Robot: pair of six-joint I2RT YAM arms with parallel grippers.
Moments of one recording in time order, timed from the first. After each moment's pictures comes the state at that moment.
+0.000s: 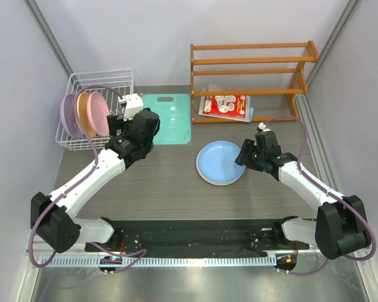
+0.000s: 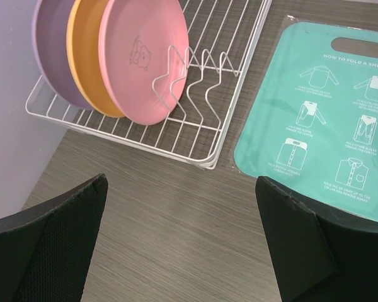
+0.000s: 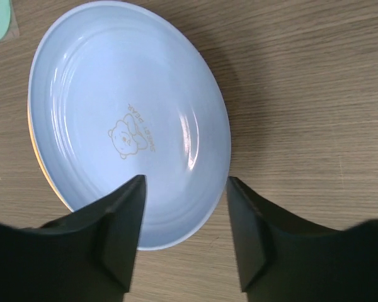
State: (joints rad) left arm -0.60 1.30 1.14 -0.46 -1.01 -0.33; right arm 0.29 1.22 0.70 -0.32 -0.03 0.54
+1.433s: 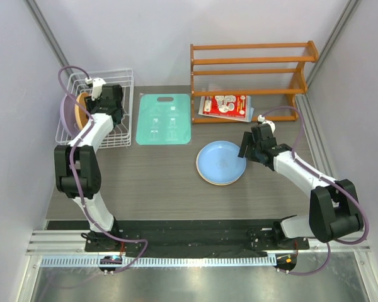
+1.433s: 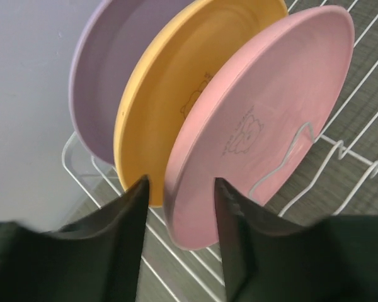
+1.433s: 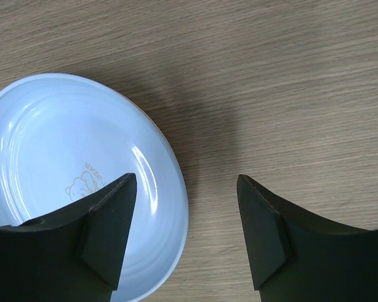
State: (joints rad) left arm -0.06 1.80 1.41 -0.26 -0.90 -0.15; right arm 0.29 1.35 0.80 -0.31 0.17 0.47
